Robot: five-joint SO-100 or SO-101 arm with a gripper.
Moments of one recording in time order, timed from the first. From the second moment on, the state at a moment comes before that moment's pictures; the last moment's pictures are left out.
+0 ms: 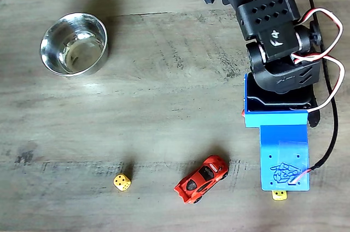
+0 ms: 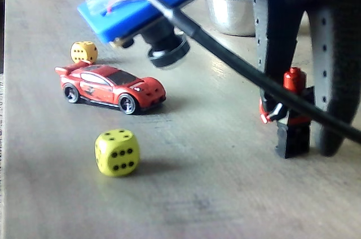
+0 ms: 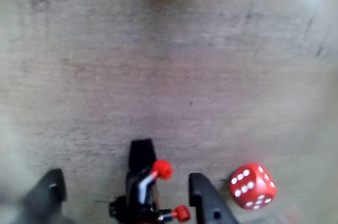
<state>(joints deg) -22.6 79.3 93.3 56.2 -65.0</state>
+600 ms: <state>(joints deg) -22.6 78.9 93.3 56.2 -65.2</state>
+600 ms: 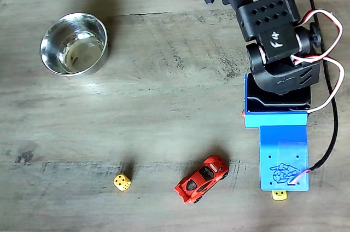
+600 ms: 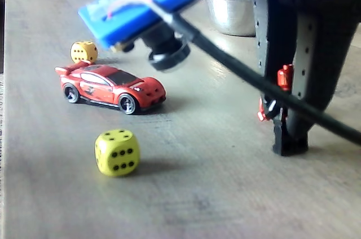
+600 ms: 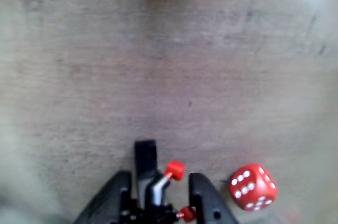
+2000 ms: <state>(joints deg) -23.0 77.6 93.3 55.9 -65.2</state>
